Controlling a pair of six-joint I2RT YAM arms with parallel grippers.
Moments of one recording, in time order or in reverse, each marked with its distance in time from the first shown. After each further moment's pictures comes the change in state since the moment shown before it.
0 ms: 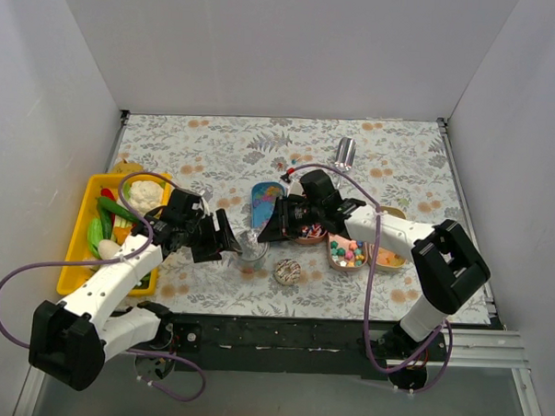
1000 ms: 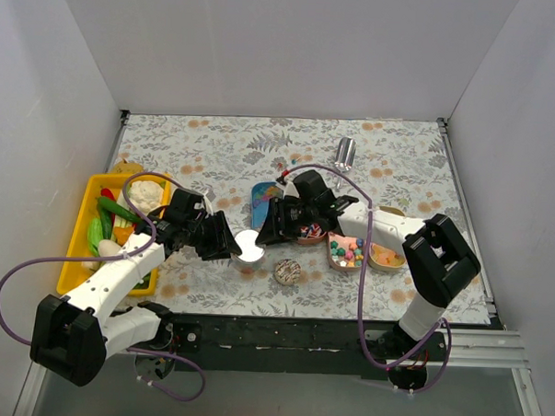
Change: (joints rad) left arm 0.000 0.035 -0.018 0.058 0.050 -0.008; right arm 0.013 0.060 0.052 -0.087 0.059 -0.074
